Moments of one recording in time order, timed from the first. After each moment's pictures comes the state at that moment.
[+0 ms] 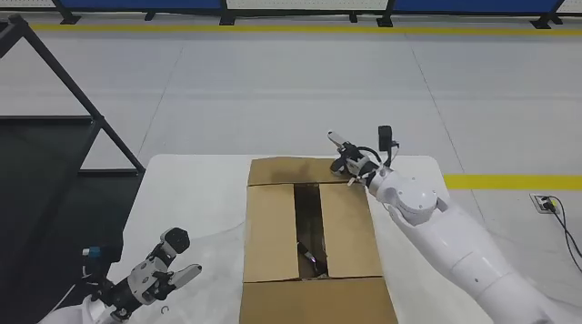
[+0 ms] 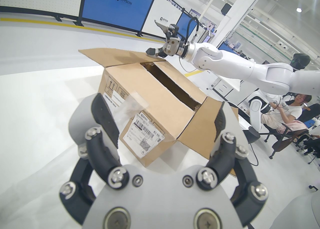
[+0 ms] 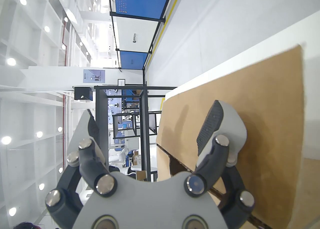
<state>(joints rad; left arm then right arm) 1.48 -1.02 -1.73 -1.78 0.33 -0.85 -0.41 -0.28 -1.21 0.54 -0.84 0.73 -0.12 0.31</state>
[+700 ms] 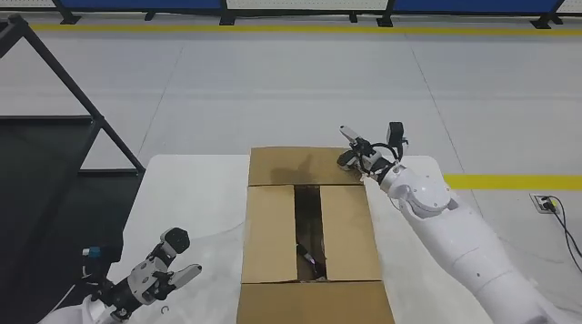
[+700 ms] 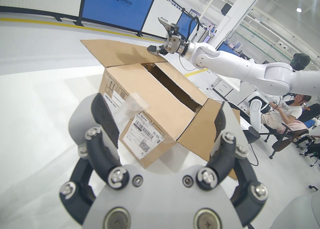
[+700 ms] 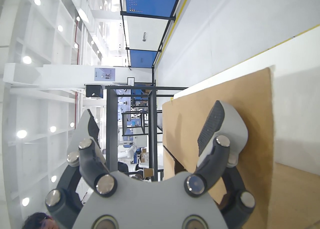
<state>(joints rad) 1.48 -1.02 -1.73 -1.78 0.33 -0.85 -0.41 -0.32 -1.22 0.71 -0.74 0.71 -0.29 0.48</state>
